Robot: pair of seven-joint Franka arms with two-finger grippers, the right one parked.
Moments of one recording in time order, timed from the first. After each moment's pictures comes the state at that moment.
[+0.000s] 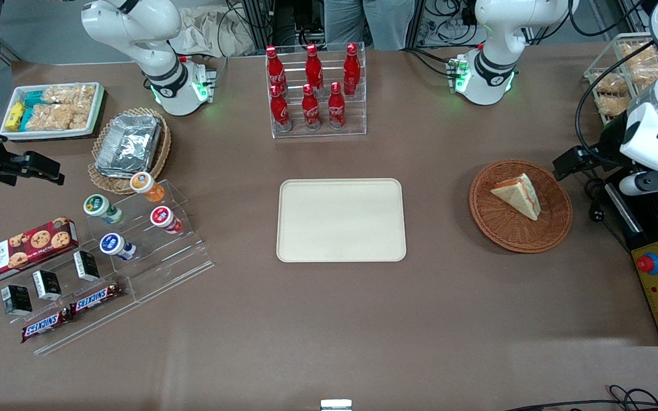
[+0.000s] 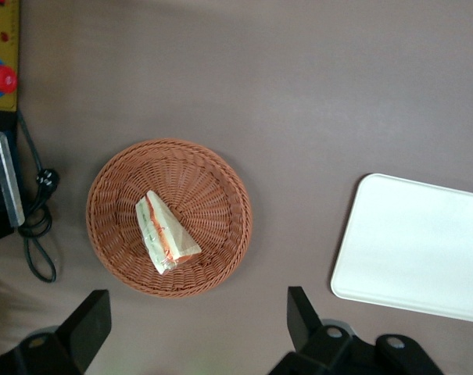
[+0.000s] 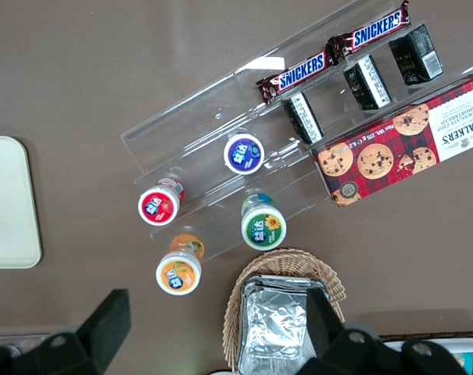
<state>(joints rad) 0.00 -0.01 -0.10 -1.63 -0.03 1.60 -0.31</state>
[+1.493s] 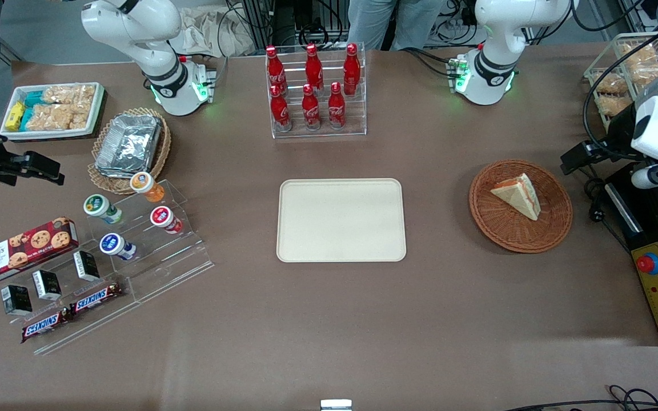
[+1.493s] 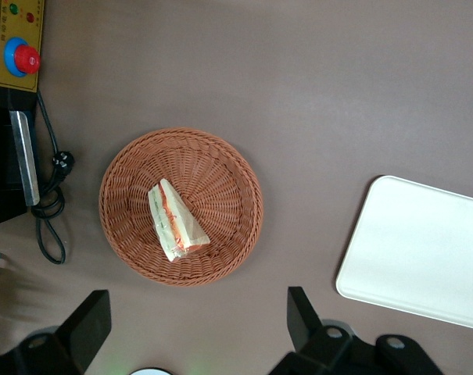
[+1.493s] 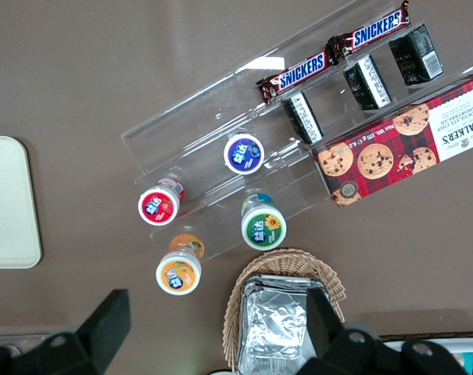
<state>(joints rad) 0.02 -0.03 -0.09 -1.65 -0.02 1.58 -0.33</state>
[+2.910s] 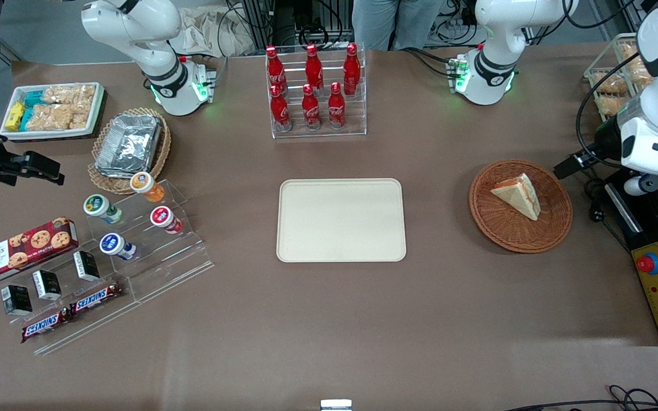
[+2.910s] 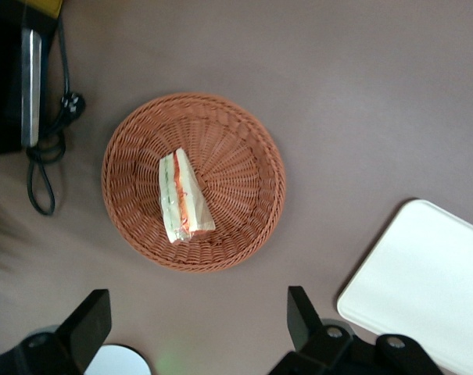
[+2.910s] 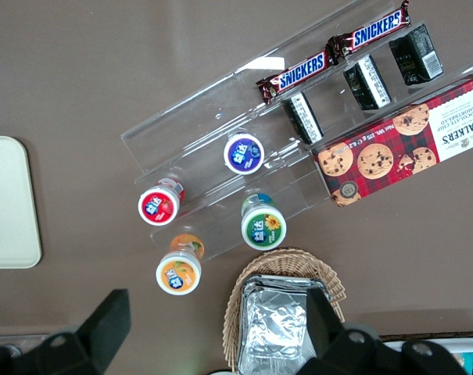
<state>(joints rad) 0.04 -0.10 -0.09 -1.87 -0.02 1.67 -0.55</state>
